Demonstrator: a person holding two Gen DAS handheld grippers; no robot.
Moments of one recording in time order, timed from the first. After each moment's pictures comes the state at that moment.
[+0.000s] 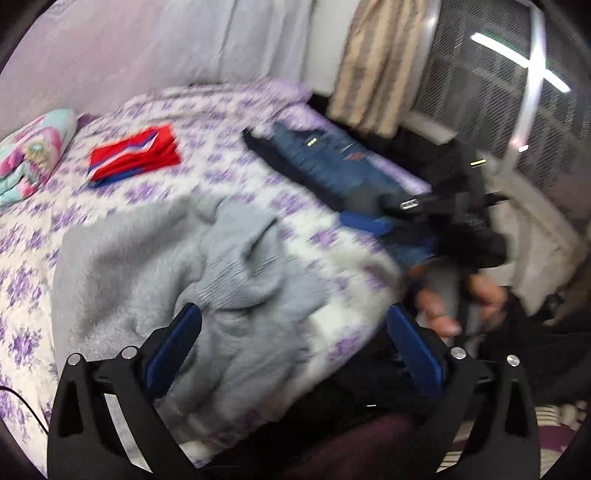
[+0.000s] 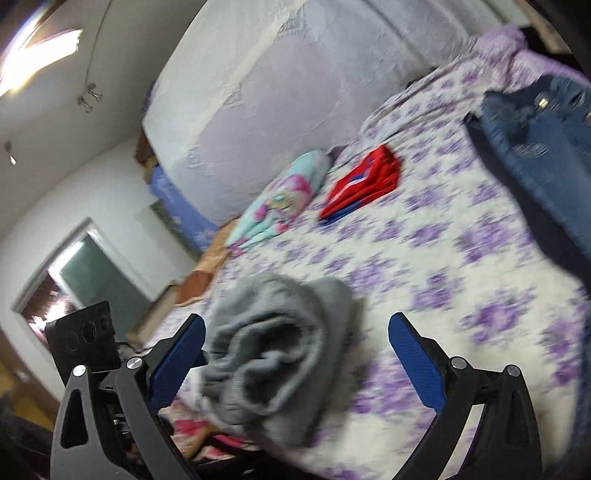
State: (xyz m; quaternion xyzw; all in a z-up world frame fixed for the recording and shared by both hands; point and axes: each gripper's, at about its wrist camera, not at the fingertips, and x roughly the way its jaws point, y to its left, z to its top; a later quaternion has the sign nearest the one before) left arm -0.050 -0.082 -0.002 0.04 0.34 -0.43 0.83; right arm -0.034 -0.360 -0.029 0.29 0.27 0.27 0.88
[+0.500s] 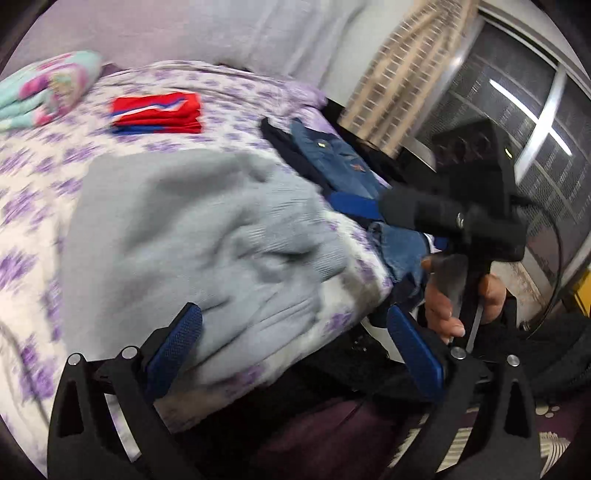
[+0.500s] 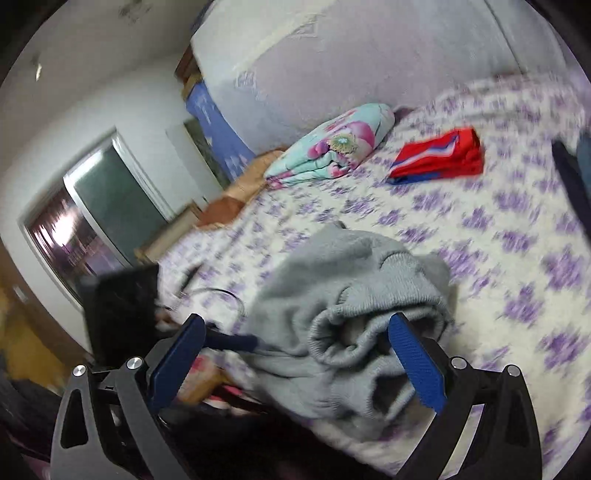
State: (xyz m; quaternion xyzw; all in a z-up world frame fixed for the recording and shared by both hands) left arm -0.043 -0.015 -0.027 -0.07 0.40 -0.41 0.82; right arm -0.027 -0.248 0.010 0.09 0.34 0.32 0.88
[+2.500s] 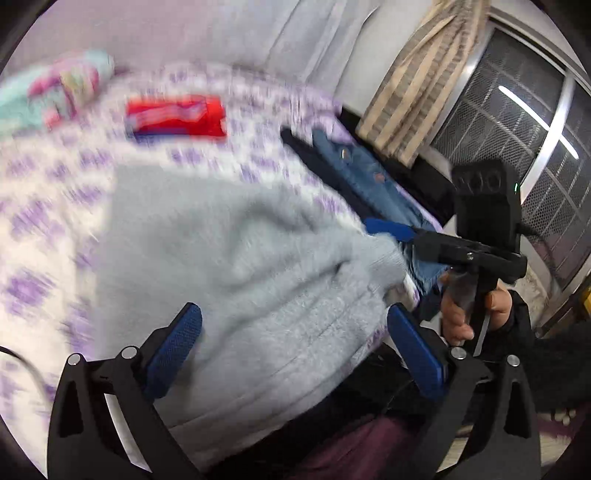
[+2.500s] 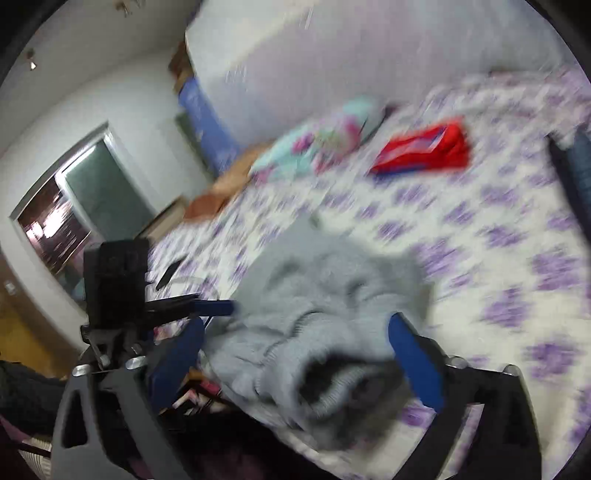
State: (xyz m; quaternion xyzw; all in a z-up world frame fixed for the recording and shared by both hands) left arm -0.001 0.005 -0.026 -0.05 0.36 -0.41 0.84; right arm -0.029 -0.307 0.002 0.14 0.32 0.29 0.89
